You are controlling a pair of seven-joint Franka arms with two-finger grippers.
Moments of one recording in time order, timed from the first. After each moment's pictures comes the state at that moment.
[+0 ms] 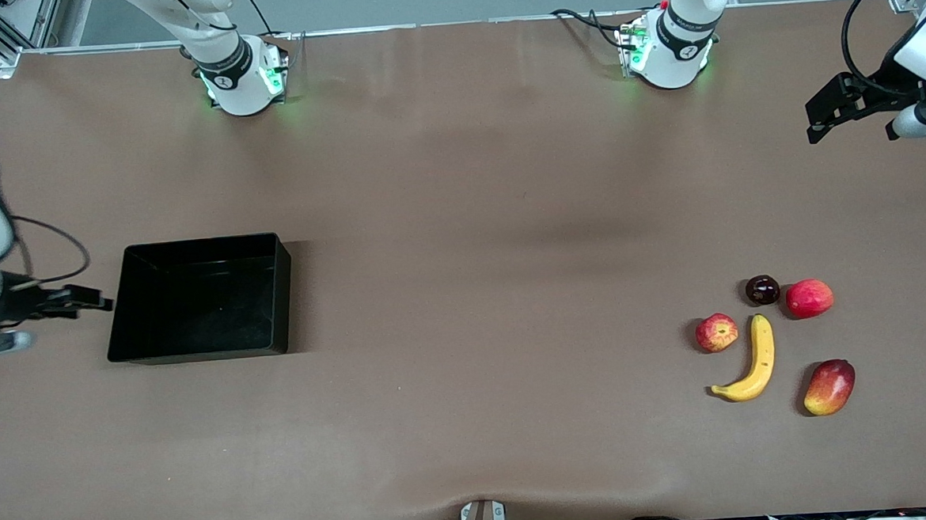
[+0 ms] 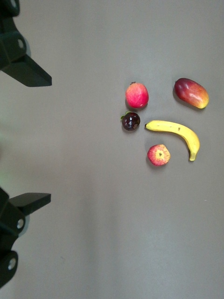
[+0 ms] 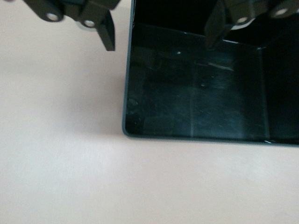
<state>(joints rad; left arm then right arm) 0.00 -0.07 -0.10 -1.57 0.04 1.51 -0.05 -0.25 0.42 -0.07 -1.62 0.21 1.88 -0.52</state>
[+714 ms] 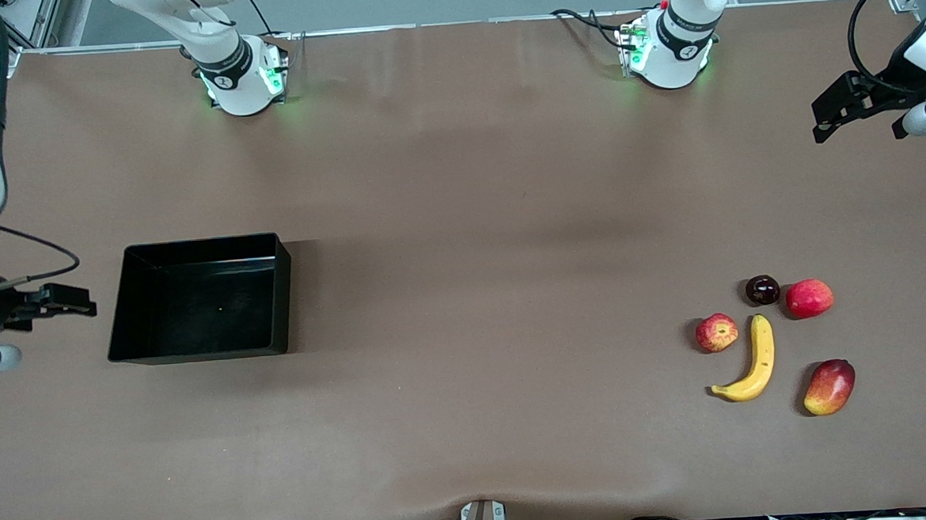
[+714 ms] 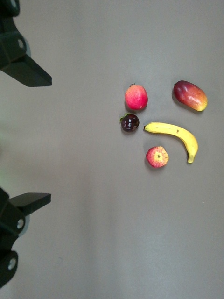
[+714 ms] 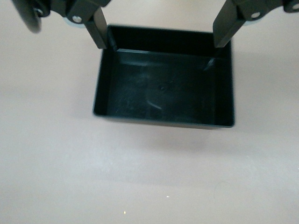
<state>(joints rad) 0.00 -0.07 -0.09 -1.56 0.04 1.51 -0.05 -0.02 0.42 -0.06 -1.18 0.03 1.48 -0.13</state>
